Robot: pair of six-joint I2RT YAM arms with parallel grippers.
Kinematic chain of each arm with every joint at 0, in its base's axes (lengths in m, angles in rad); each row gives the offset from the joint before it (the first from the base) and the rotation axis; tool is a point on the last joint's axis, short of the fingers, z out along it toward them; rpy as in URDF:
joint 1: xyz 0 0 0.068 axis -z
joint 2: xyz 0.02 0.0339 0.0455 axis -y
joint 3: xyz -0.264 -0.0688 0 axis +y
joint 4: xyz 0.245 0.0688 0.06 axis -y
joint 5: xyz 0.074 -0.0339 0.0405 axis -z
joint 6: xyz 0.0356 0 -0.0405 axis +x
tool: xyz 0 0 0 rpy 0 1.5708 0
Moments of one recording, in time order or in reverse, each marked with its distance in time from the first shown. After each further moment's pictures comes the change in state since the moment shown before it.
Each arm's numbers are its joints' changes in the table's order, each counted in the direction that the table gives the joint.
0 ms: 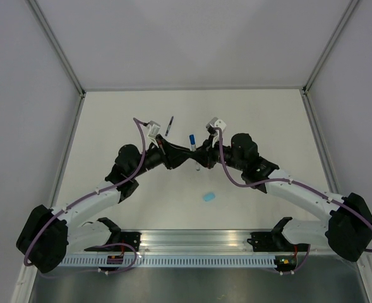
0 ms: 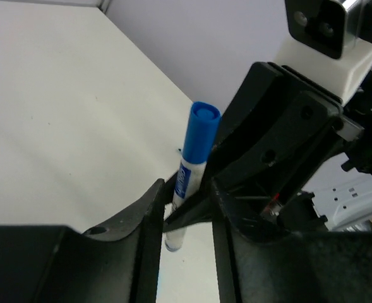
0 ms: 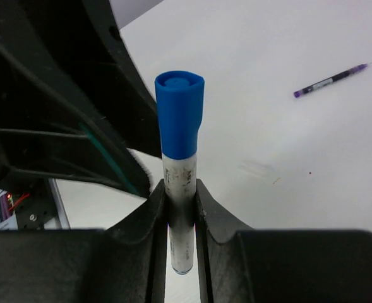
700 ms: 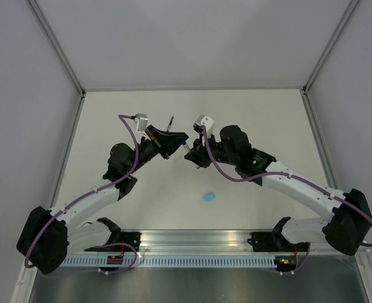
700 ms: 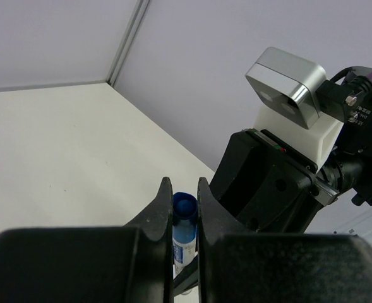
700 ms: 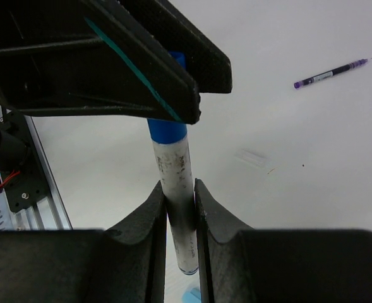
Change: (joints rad) left arm -0.029 0.013 -0.032 0.134 -0.046 0.007; right arm -0.055 -0.038 -0.173 -0.241 0.059 -0.098
